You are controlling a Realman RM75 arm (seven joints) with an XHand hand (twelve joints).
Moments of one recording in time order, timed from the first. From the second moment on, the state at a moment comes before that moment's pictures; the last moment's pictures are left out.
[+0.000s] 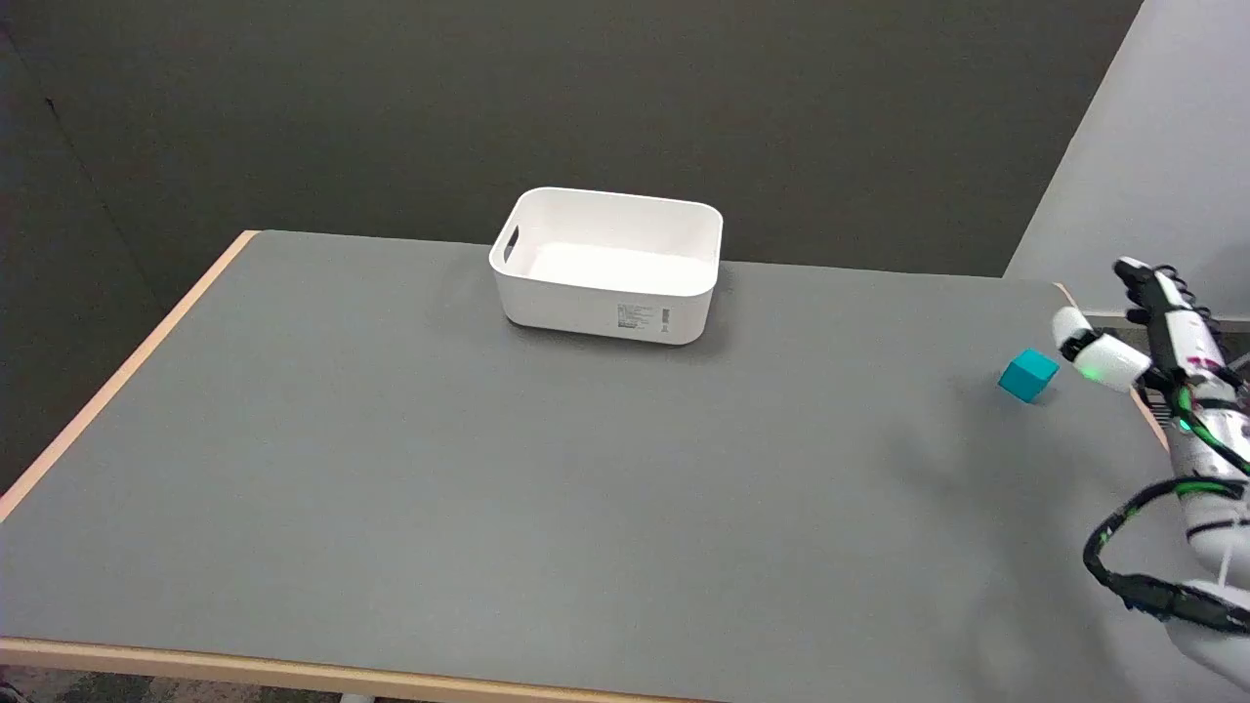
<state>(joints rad) -0.28 -0.98 1.91 -1.02 -2.37 0.70 0.79</state>
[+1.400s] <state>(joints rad) -0.22 -0.92 1.89 -0.99 -2.58 0.40 0.79</state>
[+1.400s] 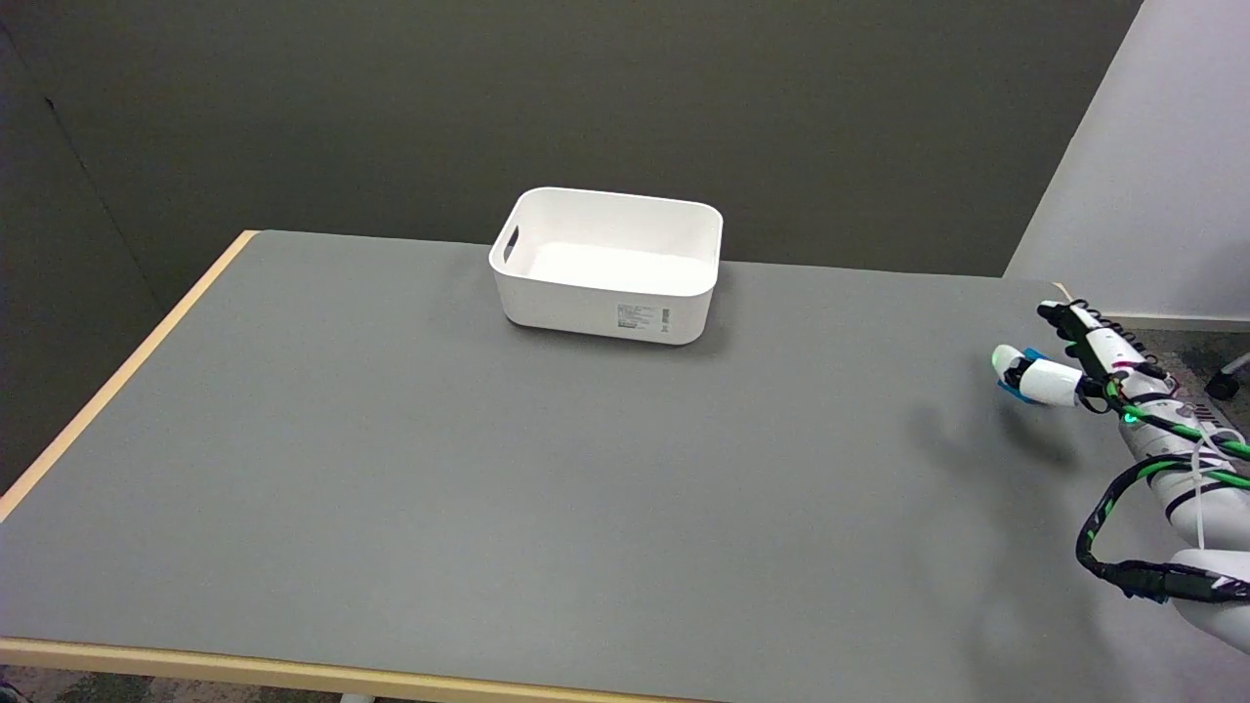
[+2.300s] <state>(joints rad) -0.19 -0.91 1.86 -0.96 -2.60 0.34 0.78</state>
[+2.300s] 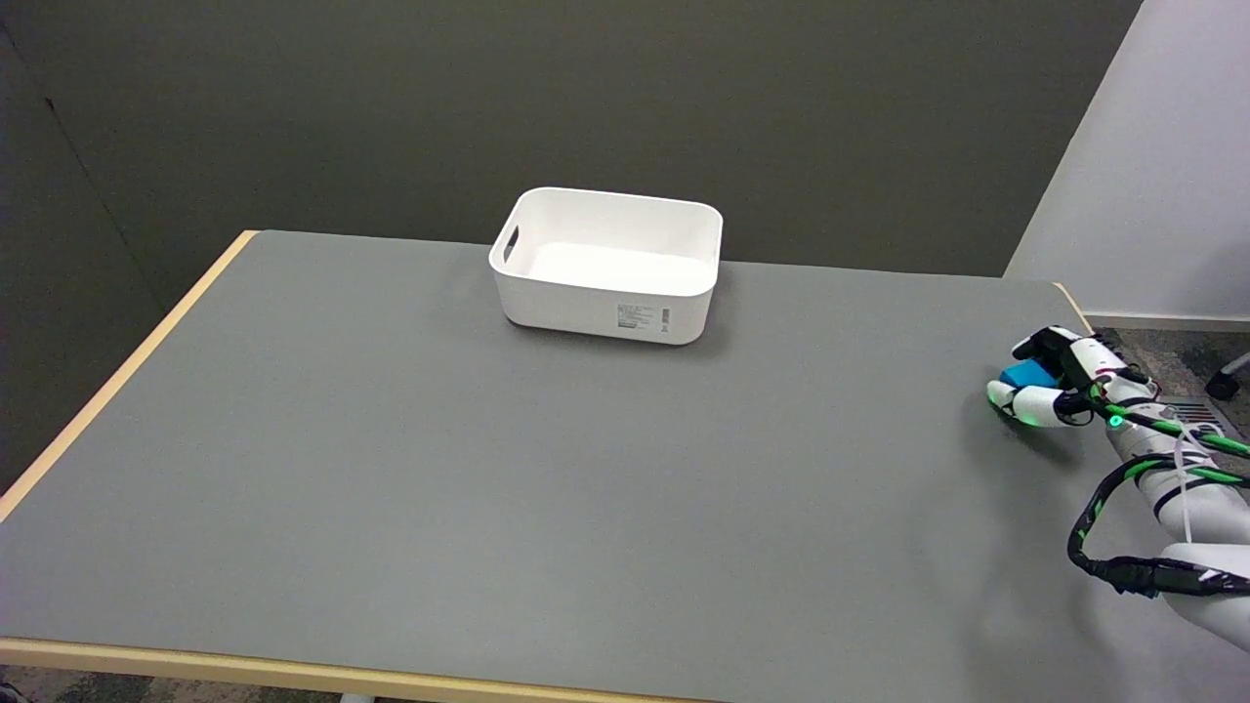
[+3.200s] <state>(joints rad) -0.19 -0.91 1.82 -1.18 -2.60 0.57 0.87</state>
